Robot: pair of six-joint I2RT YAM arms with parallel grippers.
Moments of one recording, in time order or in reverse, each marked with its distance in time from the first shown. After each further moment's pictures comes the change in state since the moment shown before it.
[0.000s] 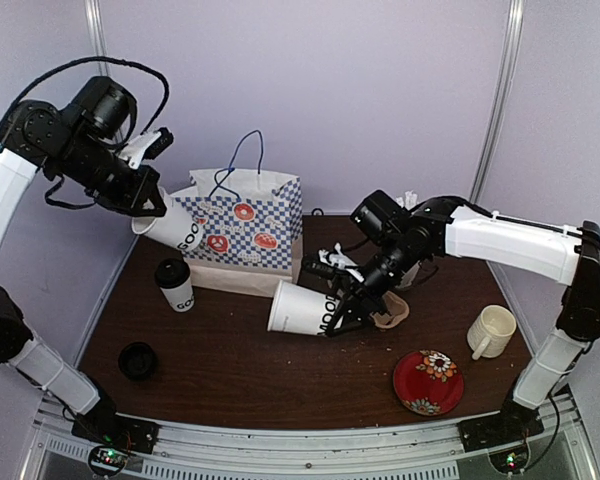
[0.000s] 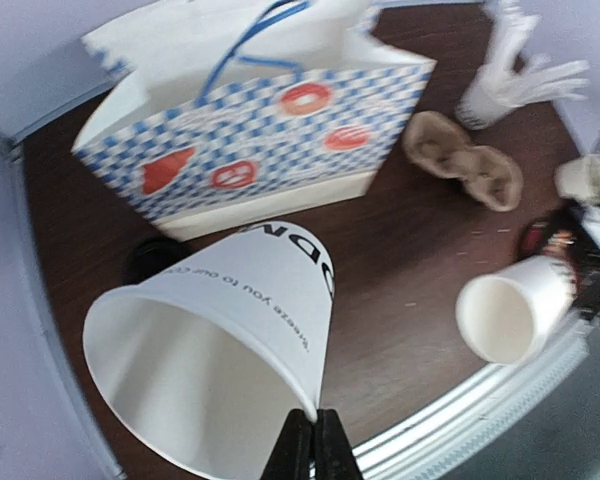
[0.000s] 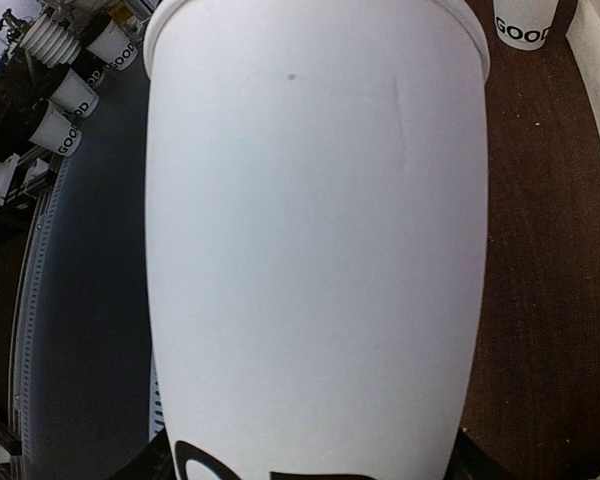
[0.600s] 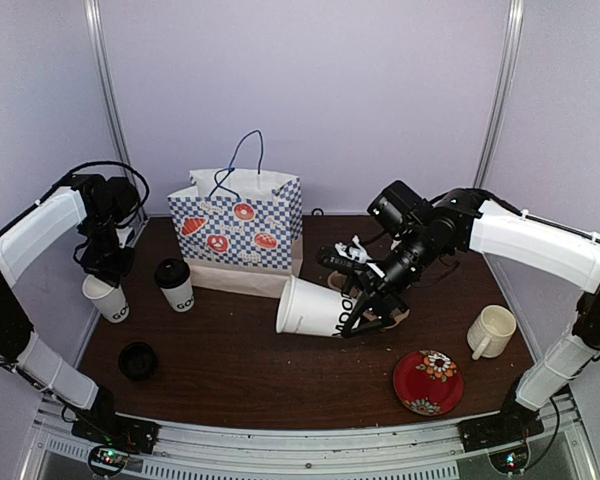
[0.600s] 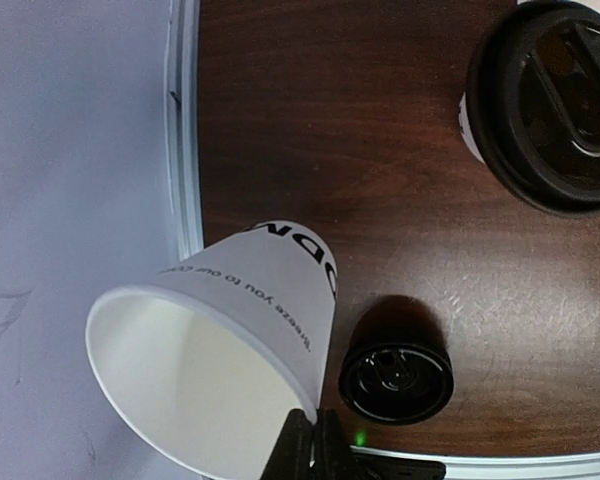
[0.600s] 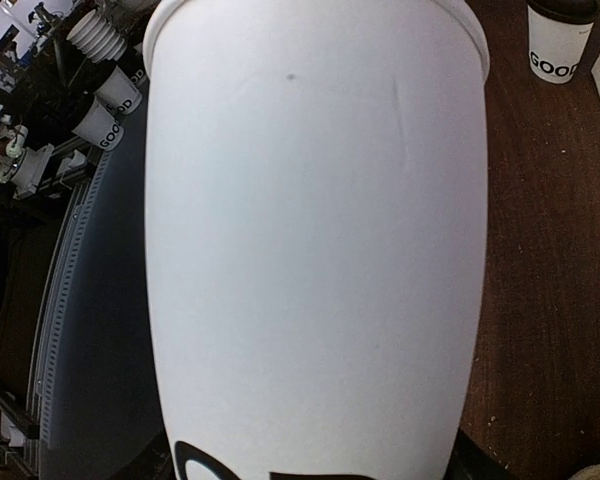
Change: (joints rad) left arm 0.440 -0.024 -0.747 0.164 -0.321 0.055; right arm -0.002 -0.111 -0.006 -0.107 -0.072 -0.043
